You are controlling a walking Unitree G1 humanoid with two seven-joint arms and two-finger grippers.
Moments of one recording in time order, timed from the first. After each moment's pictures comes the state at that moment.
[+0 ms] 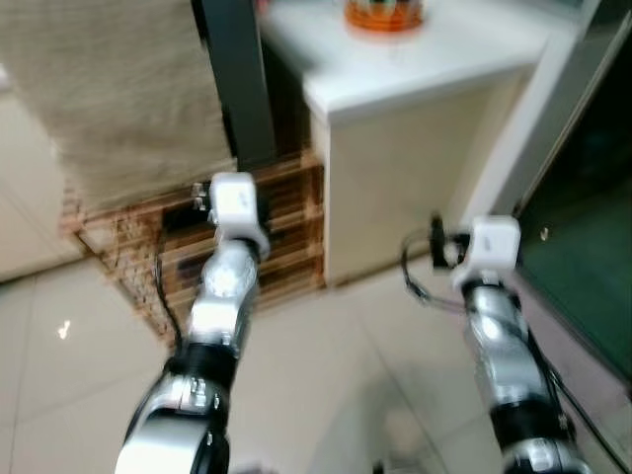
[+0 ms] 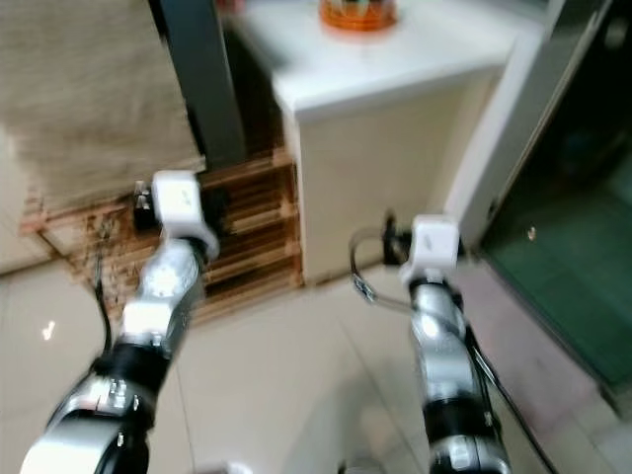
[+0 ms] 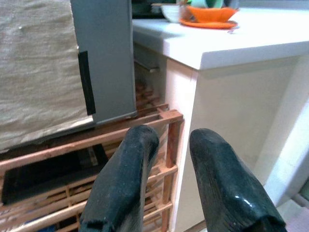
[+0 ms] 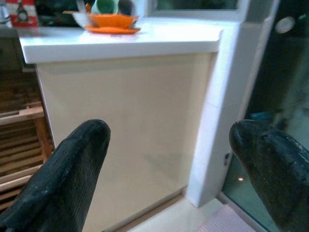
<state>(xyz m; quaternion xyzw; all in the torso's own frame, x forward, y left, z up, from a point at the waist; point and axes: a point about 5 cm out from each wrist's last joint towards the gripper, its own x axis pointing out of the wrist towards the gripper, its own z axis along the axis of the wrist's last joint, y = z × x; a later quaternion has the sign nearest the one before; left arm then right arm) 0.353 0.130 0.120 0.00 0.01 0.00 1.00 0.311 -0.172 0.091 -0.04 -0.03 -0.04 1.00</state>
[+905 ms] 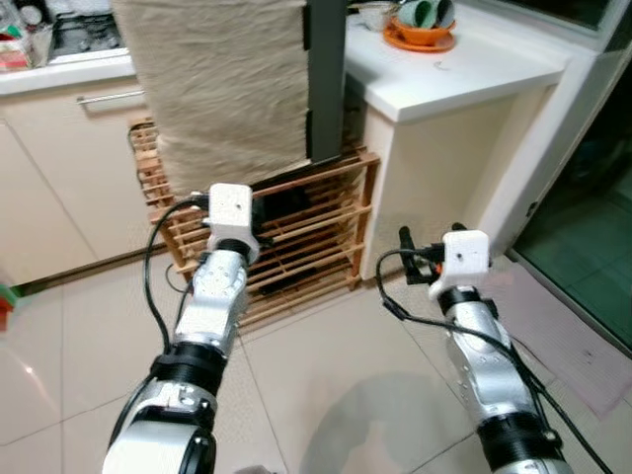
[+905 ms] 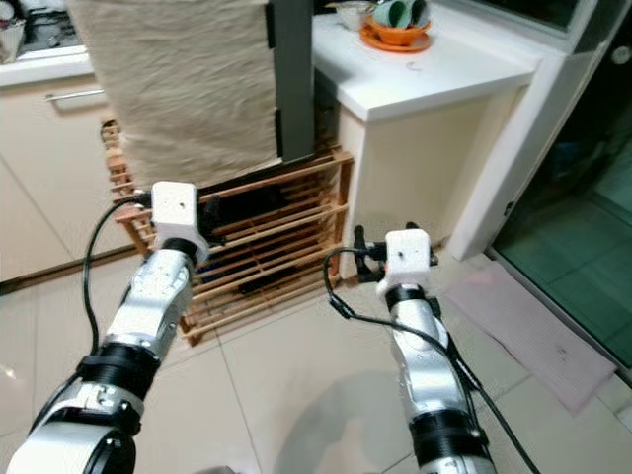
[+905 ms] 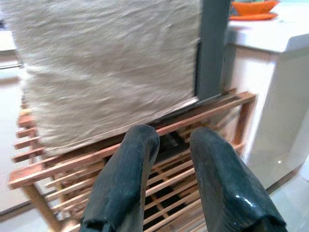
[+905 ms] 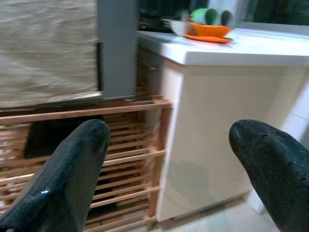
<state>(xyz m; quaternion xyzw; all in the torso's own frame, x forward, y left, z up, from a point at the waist) 0.350 0.130 0.110 0.05 0.02 -0.03 1.00 0.287 -0.155 0.079 -0.04 -0.02 0.05 1.00</state>
